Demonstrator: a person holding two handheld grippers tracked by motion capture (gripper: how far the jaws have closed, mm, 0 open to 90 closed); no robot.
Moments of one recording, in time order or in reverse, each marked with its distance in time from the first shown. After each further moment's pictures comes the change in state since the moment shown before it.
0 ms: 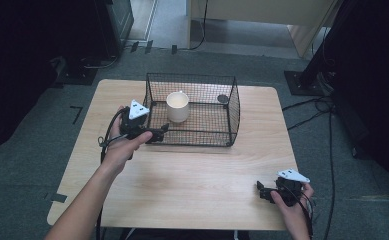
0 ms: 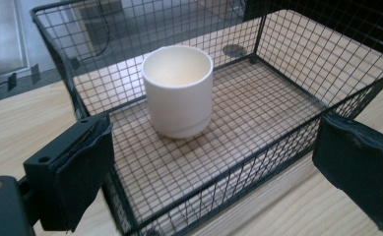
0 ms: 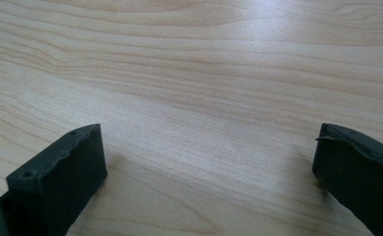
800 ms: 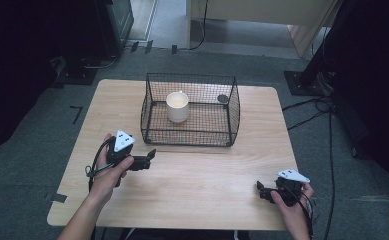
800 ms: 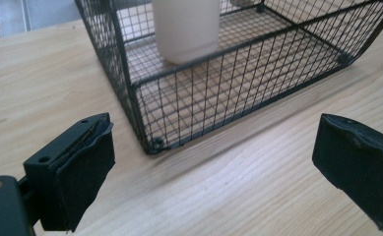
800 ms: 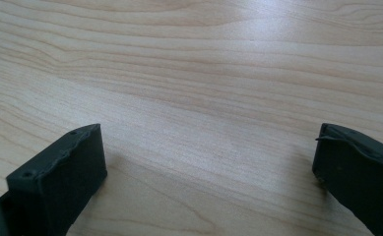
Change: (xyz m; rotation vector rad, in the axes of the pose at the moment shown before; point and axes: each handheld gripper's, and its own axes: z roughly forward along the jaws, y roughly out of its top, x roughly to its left) left arm 0.001 -0.081 -0.026 0.034 0.015 -0.031; right arm 0.000 0.000 0.000 0.000 -0.001 -0.002
